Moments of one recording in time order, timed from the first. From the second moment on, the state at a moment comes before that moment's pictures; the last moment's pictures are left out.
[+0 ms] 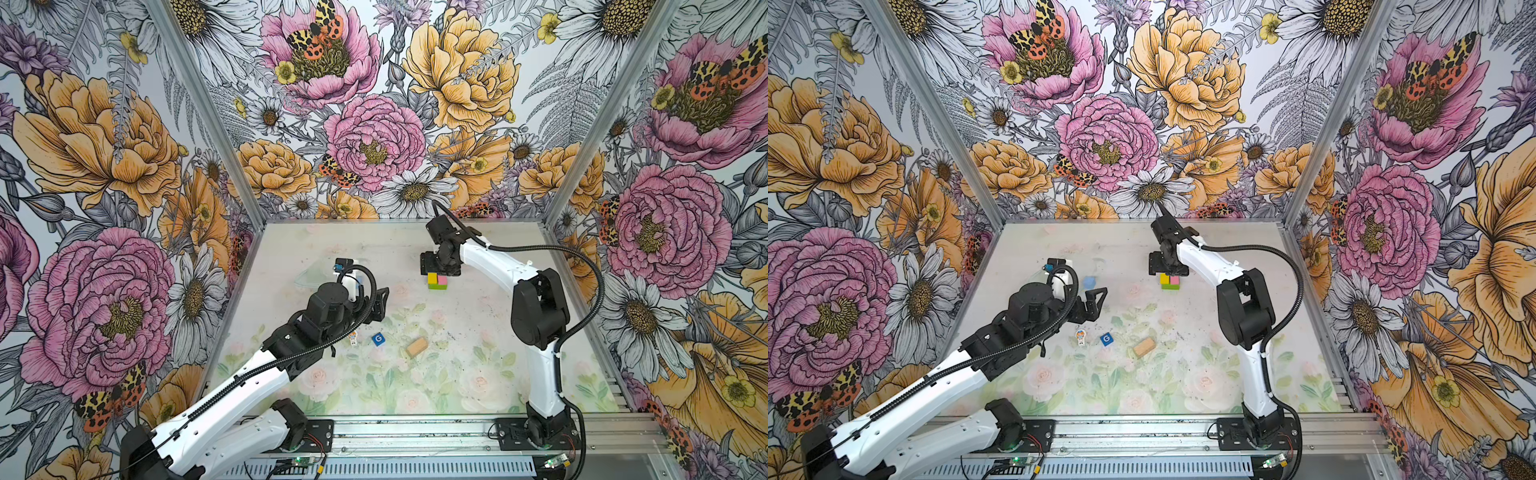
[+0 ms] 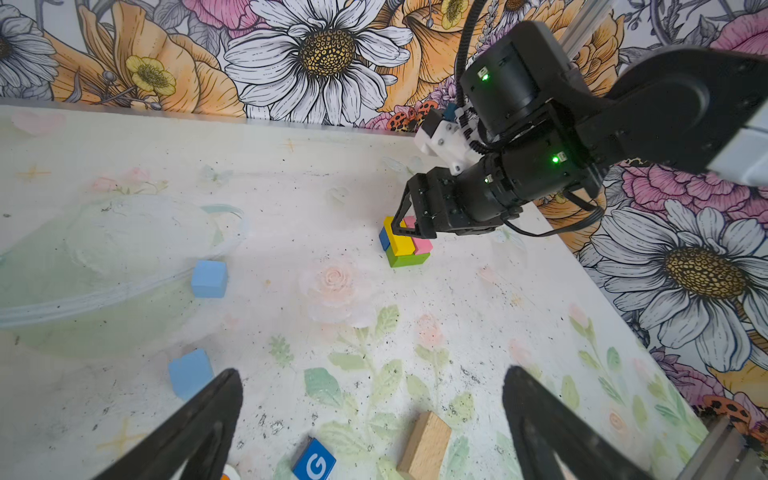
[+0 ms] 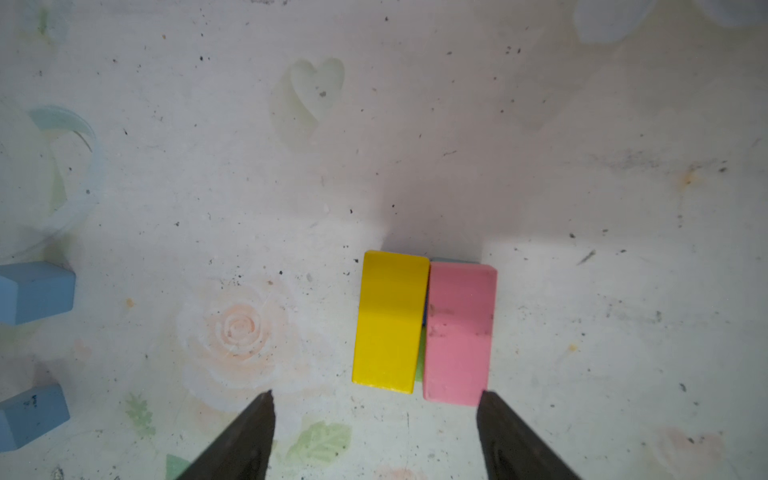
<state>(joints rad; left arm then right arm) -0.72 0.88 0.78 -0.29 -0.20 -0.45 0.46 2.12 1.83 -0.93 0.02 0.44</state>
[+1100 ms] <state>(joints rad) -0.63 0.82 0.73 -0.32 -0.18 -0.44 0.44 2.26 1.94 -1.02 0.07 0.46</state>
